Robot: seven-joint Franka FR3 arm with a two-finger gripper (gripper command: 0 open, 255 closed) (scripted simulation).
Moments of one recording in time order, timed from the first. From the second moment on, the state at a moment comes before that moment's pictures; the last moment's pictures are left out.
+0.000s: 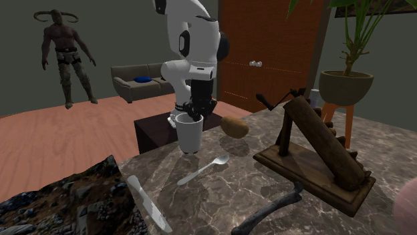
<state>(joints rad) -0.08 -0.22 -0.30 -2.47 -0.21 2.30 -0.27</state>
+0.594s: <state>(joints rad) -0.08 -0.28 -0.29 -2.40 -0.21 2.17 -0.27</state>
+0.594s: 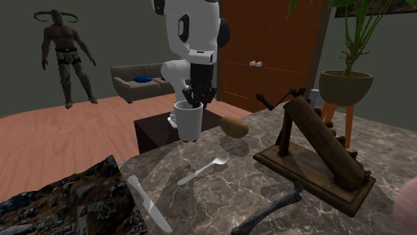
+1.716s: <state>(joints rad) -0.08 -0.35 -0.27 -2.24 -0.20 1.94 -0.29</state>
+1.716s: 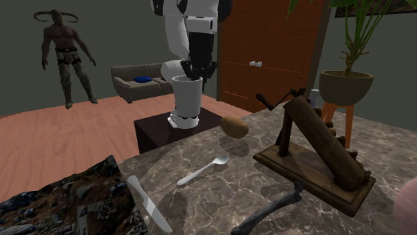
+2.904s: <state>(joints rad) -0.09 0.01 -0.34 -1.75 -0.09 1.81 -0.44</state>
